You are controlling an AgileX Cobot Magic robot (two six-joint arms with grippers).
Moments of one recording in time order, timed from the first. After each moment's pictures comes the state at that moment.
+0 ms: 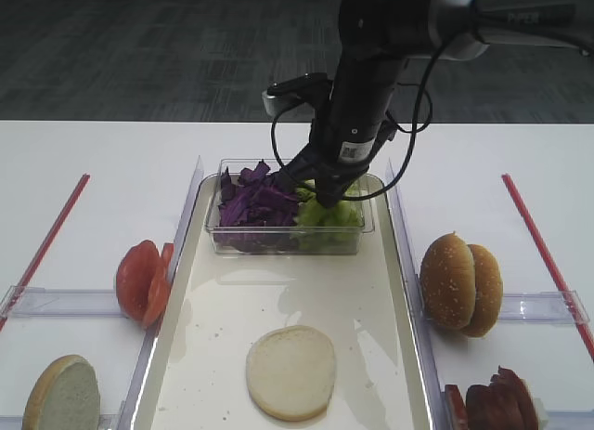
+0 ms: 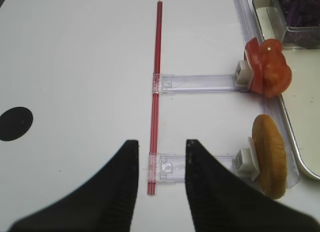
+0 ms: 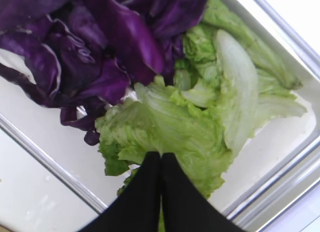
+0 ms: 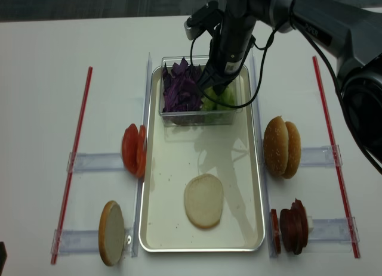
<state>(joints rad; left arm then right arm) 0.06 -0.02 -0.49 0.02 1.18 0.00 0.44 2.18 -1.79 0.17 1.05 -0.32</state>
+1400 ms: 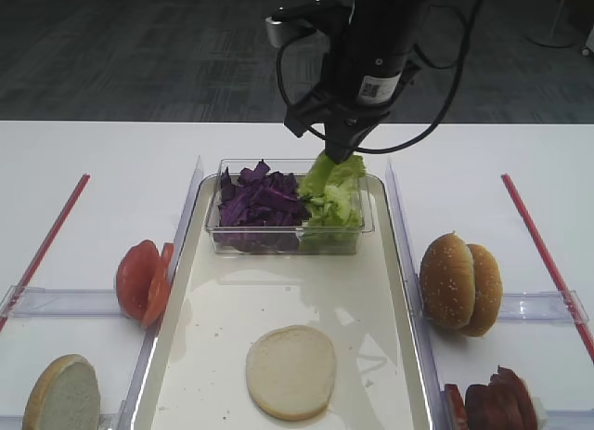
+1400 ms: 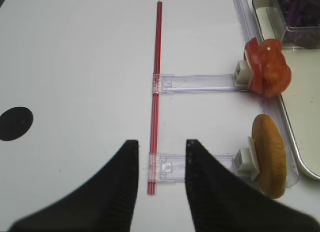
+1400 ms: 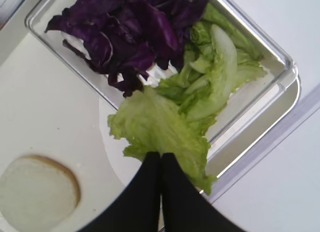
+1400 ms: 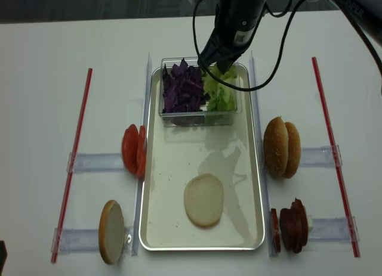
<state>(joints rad) 0.06 -0.02 -0.49 0.02 1.18 0.00 0.45 1.99 -1.79 0.16 1.20 -0.31</state>
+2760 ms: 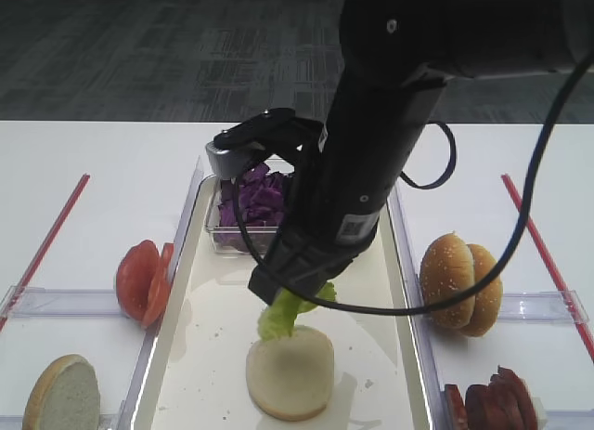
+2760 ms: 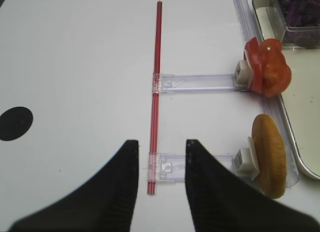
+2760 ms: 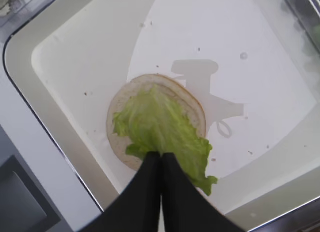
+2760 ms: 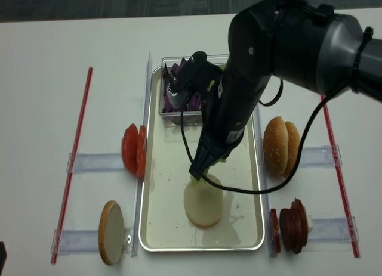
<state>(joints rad) 0.06 -0.02 -0.49 0.02 1.18 0.00 0.69 1.73 -1.26 0.26 0.98 -0.36</state>
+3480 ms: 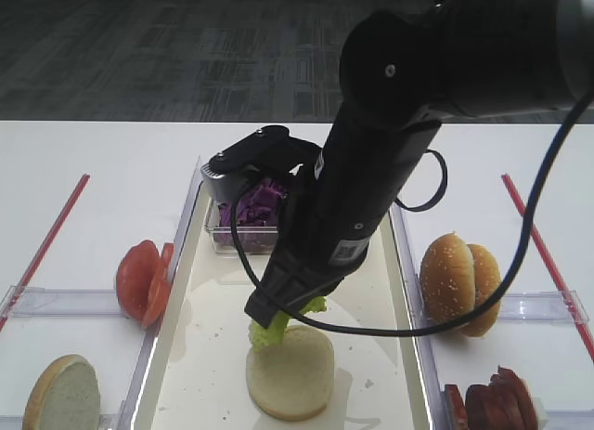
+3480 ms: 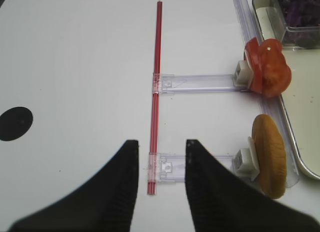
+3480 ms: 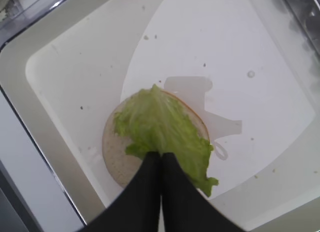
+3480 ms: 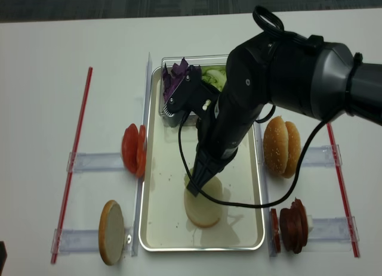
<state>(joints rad) 0.06 -0.02 -0.49 0.02 1.18 0.00 0.72 1.73 -1.18 0.28 0.83 -0.41</state>
